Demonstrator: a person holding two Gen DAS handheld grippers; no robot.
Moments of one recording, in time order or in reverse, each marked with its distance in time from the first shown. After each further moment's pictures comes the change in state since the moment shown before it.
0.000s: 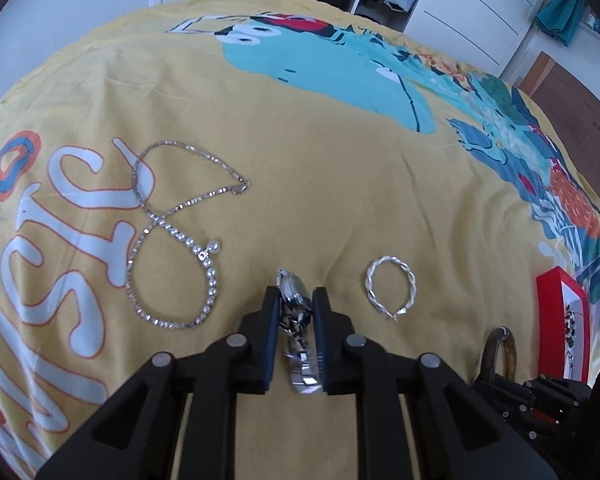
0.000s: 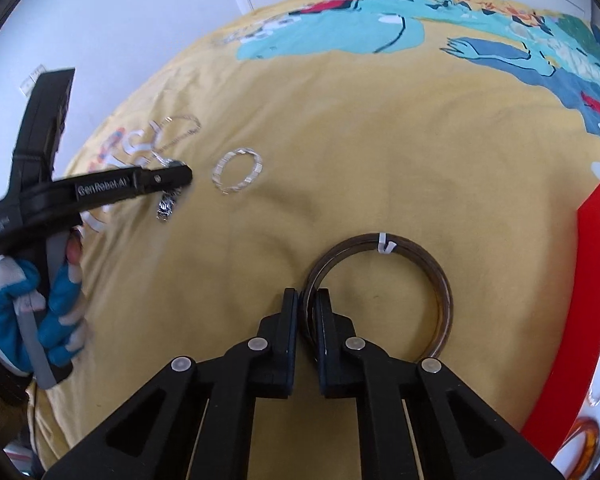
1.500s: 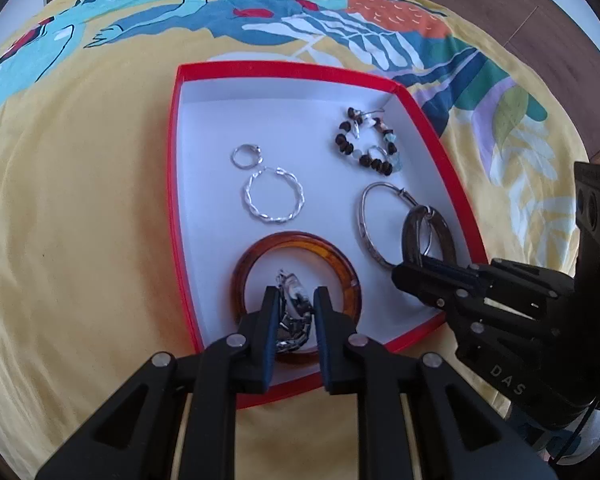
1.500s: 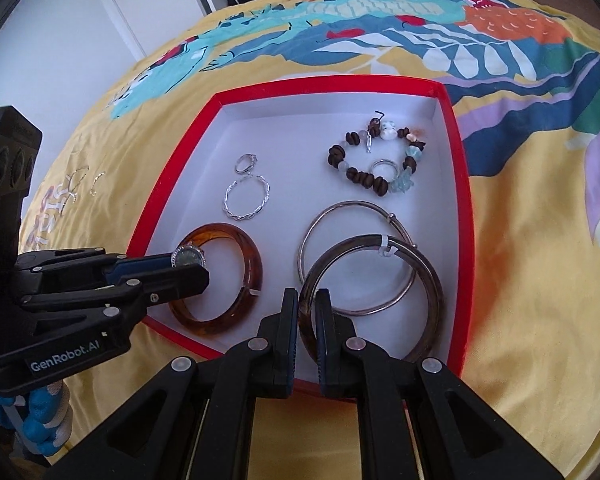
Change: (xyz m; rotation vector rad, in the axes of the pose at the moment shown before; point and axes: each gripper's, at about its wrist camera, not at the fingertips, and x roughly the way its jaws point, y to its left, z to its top) left arm 0.001 -0.308 -0.133 0.470 0.288 -0.288; right arm -0.150 -0.181 -0.122 0.276 -0.039 -0.243
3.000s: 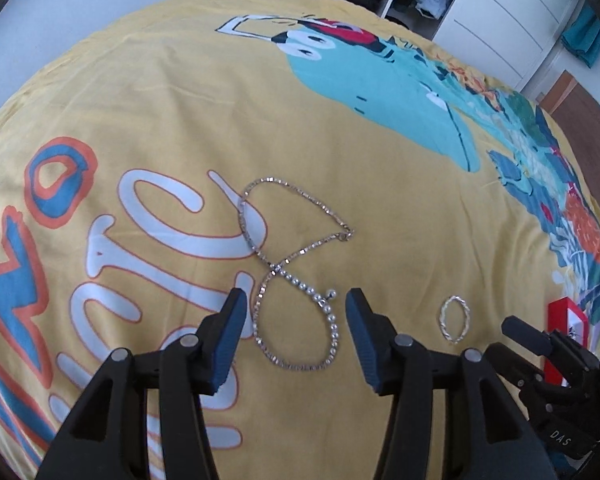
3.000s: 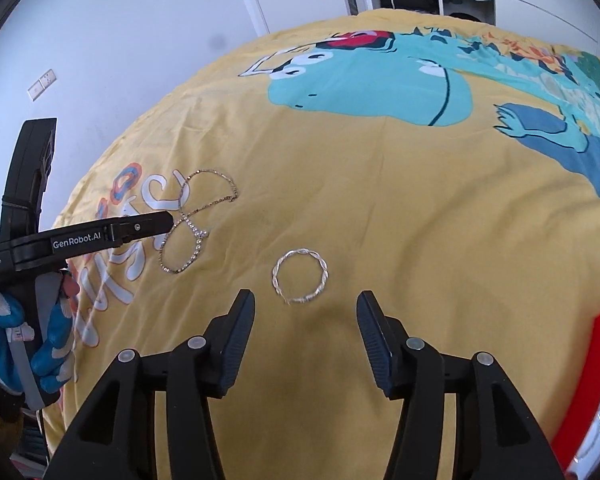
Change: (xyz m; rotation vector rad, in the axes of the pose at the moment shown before) left arm -0.142 0.387 -0.037 -0.537 -0.240 0.309; right arm 0.114 0.307 0.108 -0.331 -0.005 0.216
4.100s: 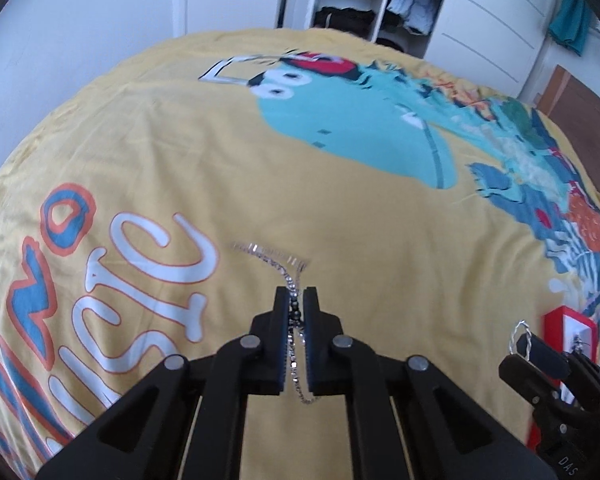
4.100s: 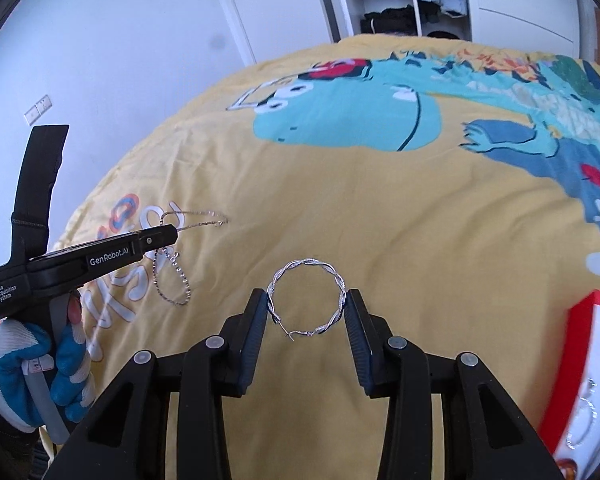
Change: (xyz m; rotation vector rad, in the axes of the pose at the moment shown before) left arm -0.038 -0.066 -0.005 0.054 -0.138 0.055; right arm -0.057 -0.016 -0.011 0.048 -0.136 -0.035
